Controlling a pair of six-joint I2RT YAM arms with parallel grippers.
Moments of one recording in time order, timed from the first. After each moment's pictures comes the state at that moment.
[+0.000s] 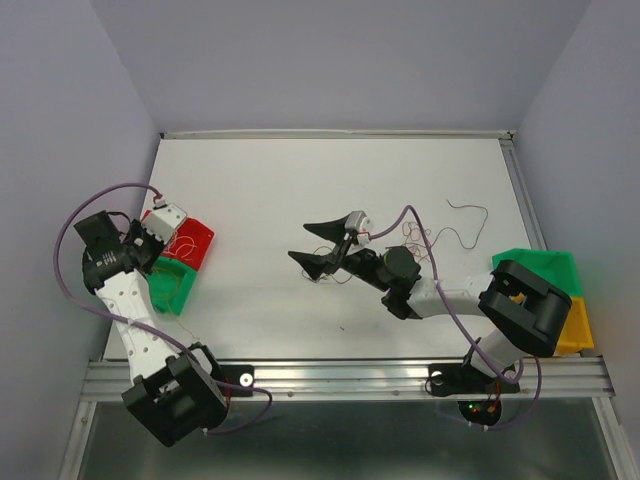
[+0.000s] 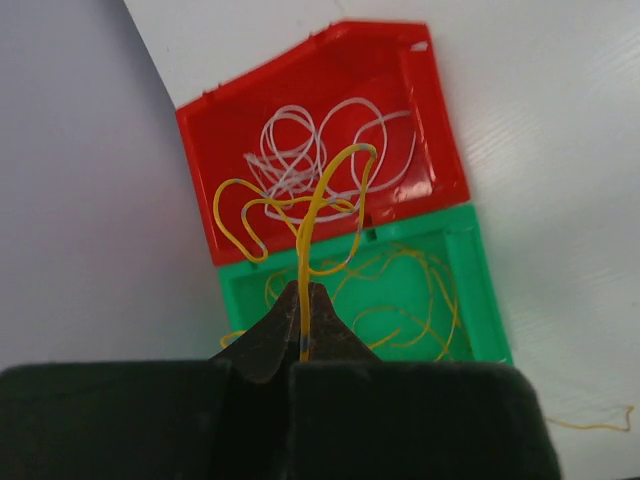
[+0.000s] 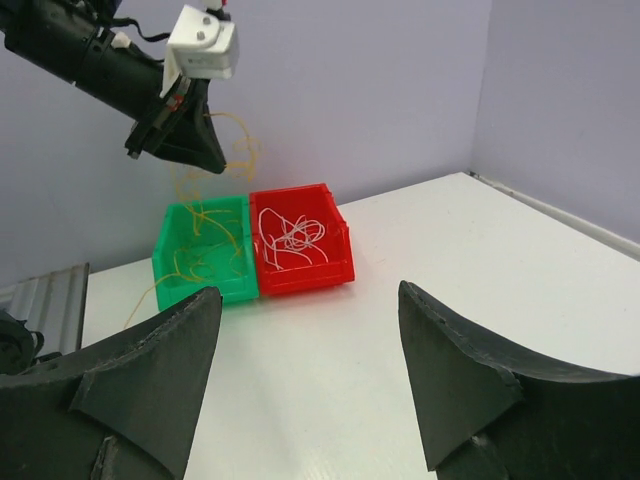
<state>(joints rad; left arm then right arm) 0.53 0.97 0.93 -0.75 0.48 1.04 0.96 1.56 0.63 1.29 -0.13 0.11</state>
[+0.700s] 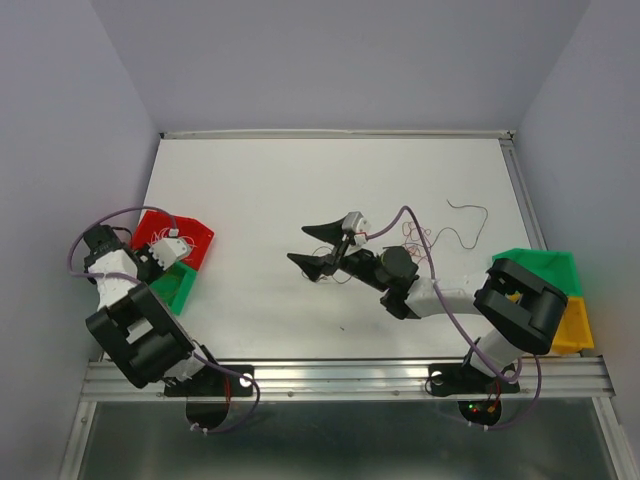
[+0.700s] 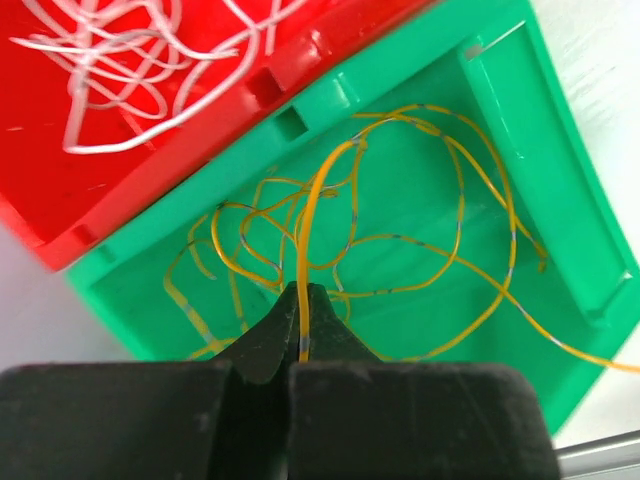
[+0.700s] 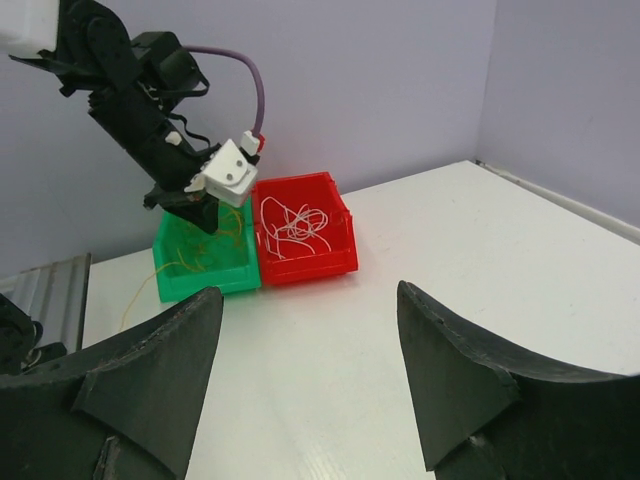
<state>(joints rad) 0.67 1.30 0.83 -0.72 0.33 1.51 0.96 1.58 0.63 1.29 -0.13 0.11</state>
